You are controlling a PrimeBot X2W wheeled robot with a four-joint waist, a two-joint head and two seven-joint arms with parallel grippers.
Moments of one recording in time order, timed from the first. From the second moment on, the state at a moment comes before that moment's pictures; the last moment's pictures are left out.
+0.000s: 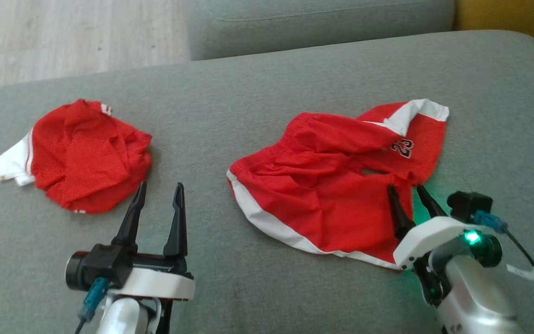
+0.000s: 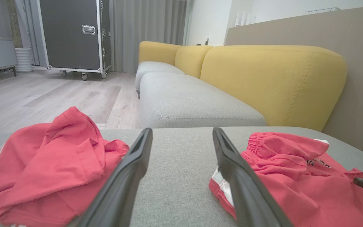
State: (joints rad) left arm -0.10 0.05 -0.19 0.24 -0.20 -0.07 -0.25; right arm -0.36 -0.06 0.14 0.81 0.34 0.13 -0.14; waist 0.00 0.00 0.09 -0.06
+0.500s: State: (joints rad) left arm -0.11 0.05 -0.19 0.24 -0.20 -0.07 -0.25; right arm -0.52 -0.08 -0.02 1.06 0.11 0.13 -0.20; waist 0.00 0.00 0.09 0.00
